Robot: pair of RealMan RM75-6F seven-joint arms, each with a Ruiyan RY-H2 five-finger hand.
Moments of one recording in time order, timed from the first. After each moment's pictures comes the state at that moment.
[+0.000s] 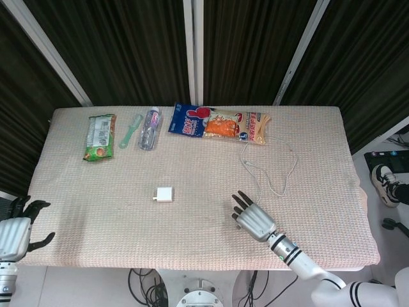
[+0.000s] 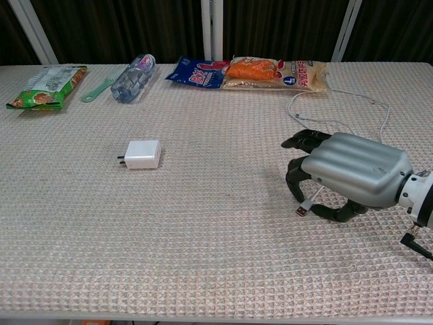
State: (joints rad) left arm -0.06 -1.18 -0.01 -1.51 1.47 1.45 -0.04; right arm 0.55 -1.56 -0.03 -1.48 -1.57 1.00 -0.51
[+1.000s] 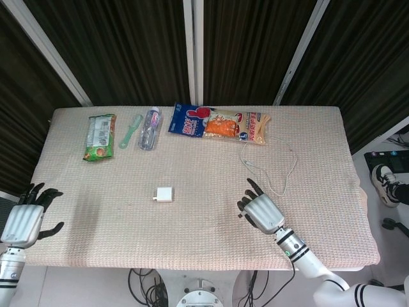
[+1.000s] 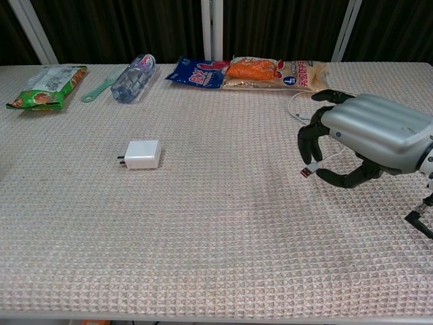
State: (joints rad) left arm -0.15 -1.14 -0.04 -1.55 1.52 1.37 0.02; right arm 0.51 -1.52 0.02 -1.53 -1.57 1.14 -0.40
